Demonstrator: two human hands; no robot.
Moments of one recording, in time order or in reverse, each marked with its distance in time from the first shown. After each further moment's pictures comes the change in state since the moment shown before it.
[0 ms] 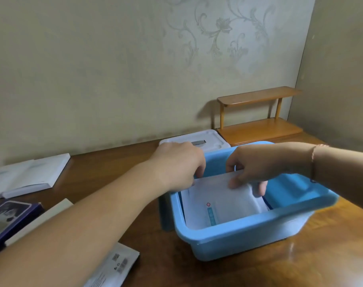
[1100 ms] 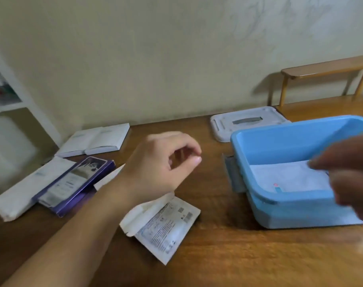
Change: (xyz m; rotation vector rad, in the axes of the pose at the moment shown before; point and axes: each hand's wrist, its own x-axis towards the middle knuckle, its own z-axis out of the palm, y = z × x) left_hand -0.156 -0.059 0.023 -0.524 0.520 -0.061; right_hand -0.121 -0.093 0.080 0.228 0.808 -0.644
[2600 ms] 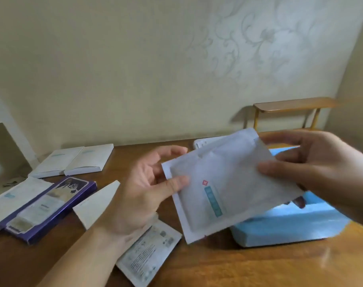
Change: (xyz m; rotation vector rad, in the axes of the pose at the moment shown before) left_hand -0.011 0.017 0.005 -1.084 0.090 -0.277; right_hand 0.039 0.018 -0.019 0.397 -0.064 0.431
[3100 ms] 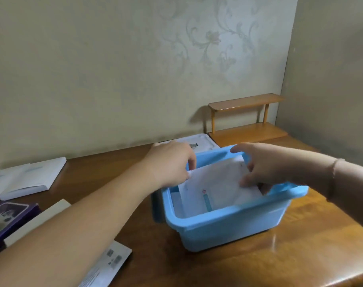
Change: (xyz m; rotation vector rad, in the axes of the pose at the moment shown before) left_hand 0.129 -0.024 0.104 1.491 -0.379 -0.047; right_hand 0.037 0.066 -0.064 -0.471 -0.136 0.556
